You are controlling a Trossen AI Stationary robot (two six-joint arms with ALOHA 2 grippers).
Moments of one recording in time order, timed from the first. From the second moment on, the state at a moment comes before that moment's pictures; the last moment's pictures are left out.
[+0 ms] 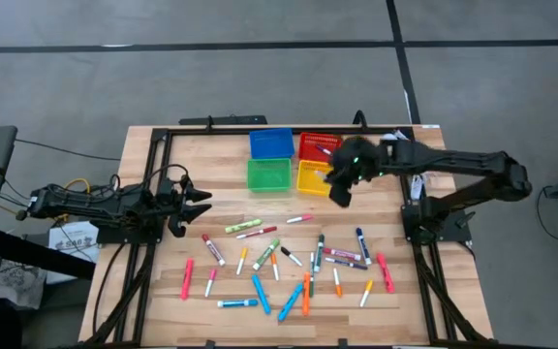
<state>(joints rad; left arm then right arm) -0.10 0.23 0.01 0.40 -0.16 -0.27 -0.21 1.24 1.11 -0.73 0.00 0.12</state>
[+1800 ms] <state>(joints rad) -0.10 0.23 0.01 0.43 -0.16 -0.27 -0.67 1.81 1.12 -0.39 0.00 -0.22</state>
